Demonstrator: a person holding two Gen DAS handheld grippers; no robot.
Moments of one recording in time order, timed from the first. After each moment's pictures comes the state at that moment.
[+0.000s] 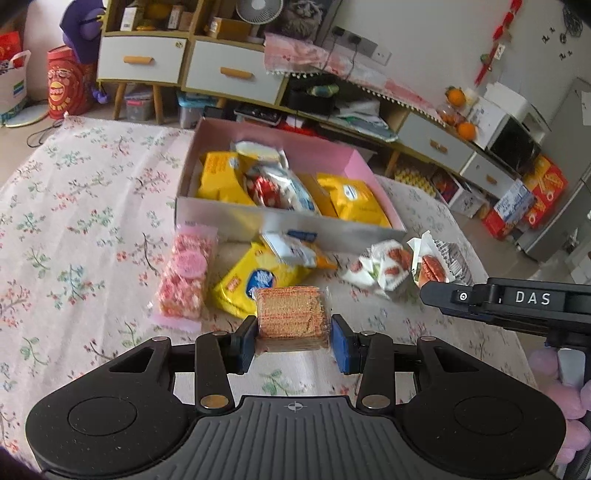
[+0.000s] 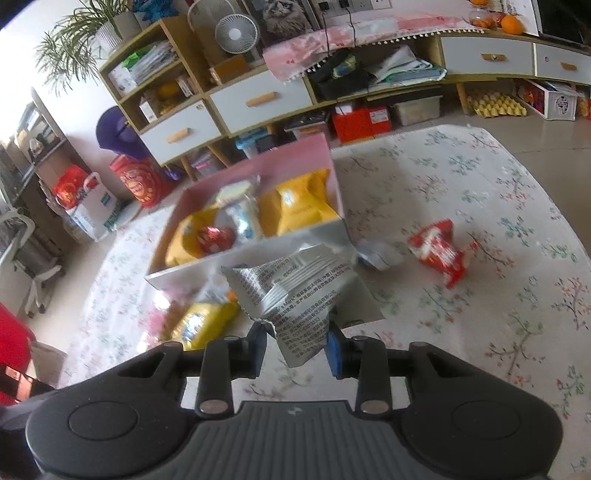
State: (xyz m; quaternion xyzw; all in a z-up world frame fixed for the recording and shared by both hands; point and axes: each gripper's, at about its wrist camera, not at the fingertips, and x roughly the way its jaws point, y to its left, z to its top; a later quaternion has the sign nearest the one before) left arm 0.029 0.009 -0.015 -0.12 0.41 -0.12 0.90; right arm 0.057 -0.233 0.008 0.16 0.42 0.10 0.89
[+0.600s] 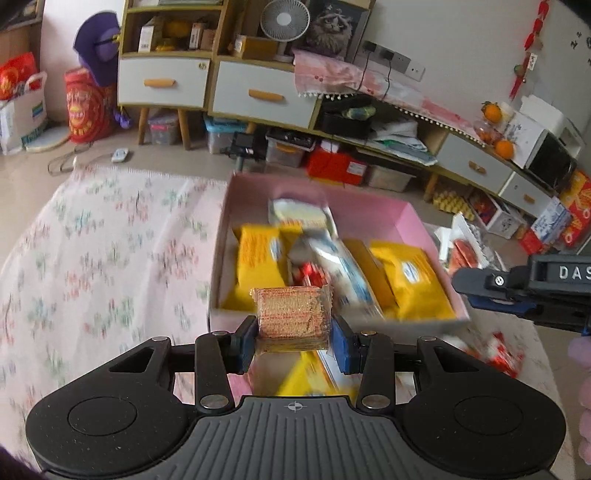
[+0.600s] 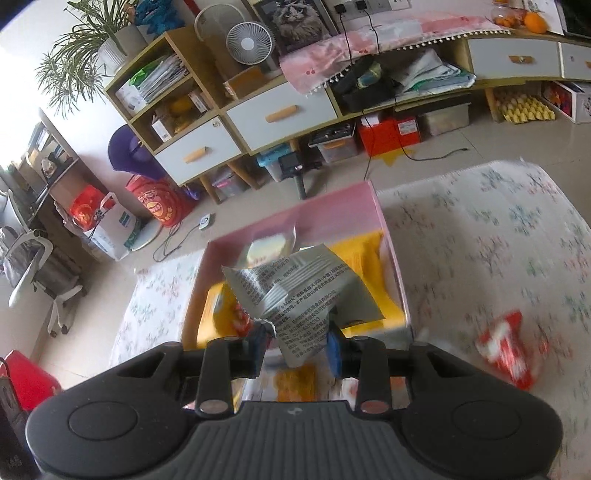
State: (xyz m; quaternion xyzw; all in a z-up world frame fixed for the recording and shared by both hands) left arm 0.127 0.024 -0.001 -0.09 0.39 -0.07 0.91; right arm 0.154 -0.220 0.029 0.19 0.41 0.12 0.88
